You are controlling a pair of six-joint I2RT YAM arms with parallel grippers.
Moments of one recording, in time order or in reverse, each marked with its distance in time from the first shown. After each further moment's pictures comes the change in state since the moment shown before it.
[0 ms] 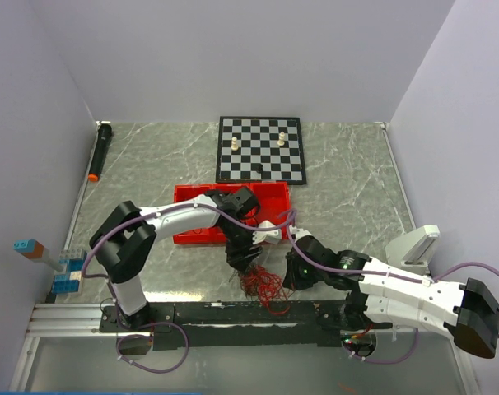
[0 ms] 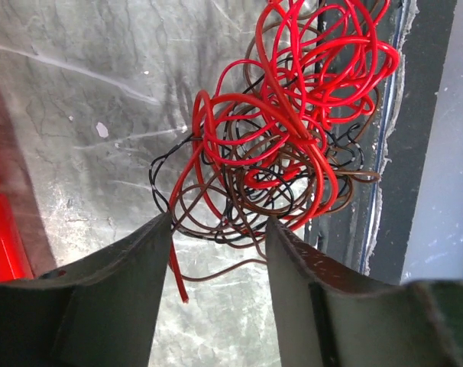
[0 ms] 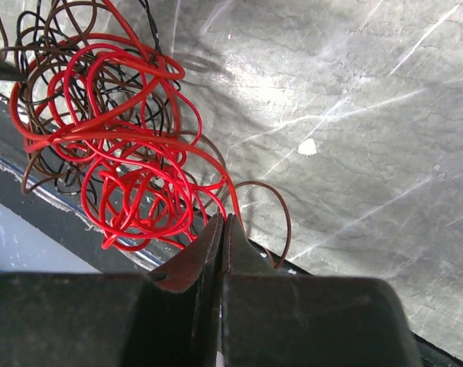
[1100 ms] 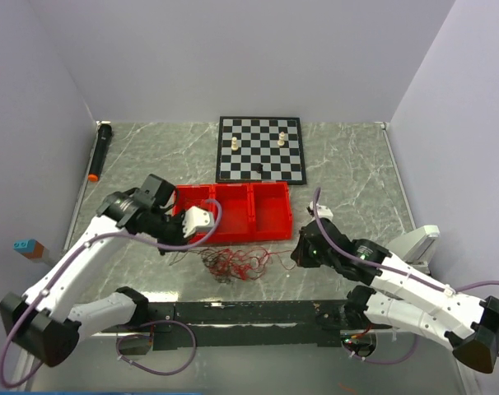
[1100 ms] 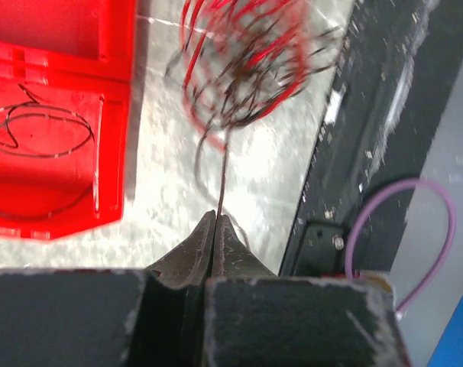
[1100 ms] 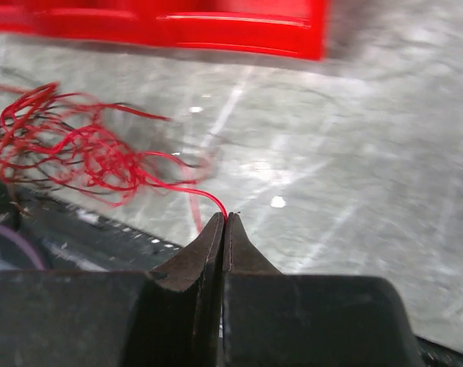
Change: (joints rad) left arm 0.383 -0.658 -0.154 -0.350 -0.124 0.185; right arm -0.100 -0.083 0.191 -0.138 0.200 0.025
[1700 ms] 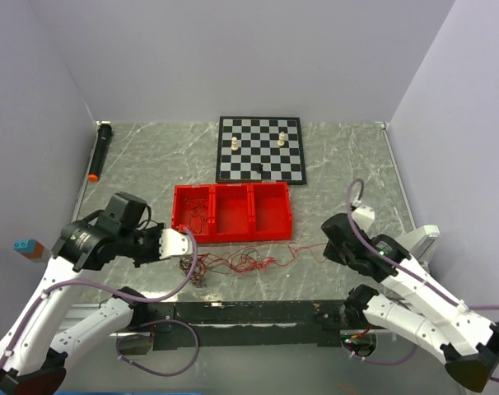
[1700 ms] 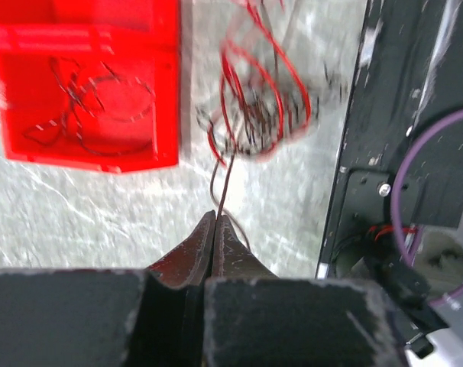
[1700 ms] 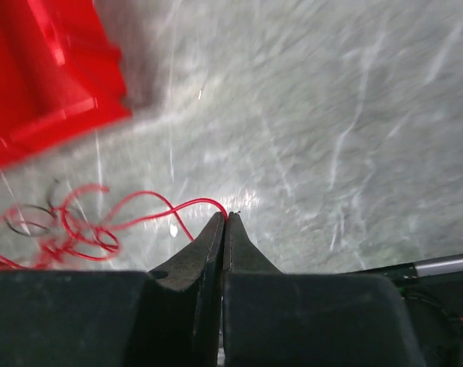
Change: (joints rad) left arm 0.002 -0.304 0.069 -0.183 -0.116 0.197; right arm -0.181 -0.040 0.091 -0.369 0.243 0.190
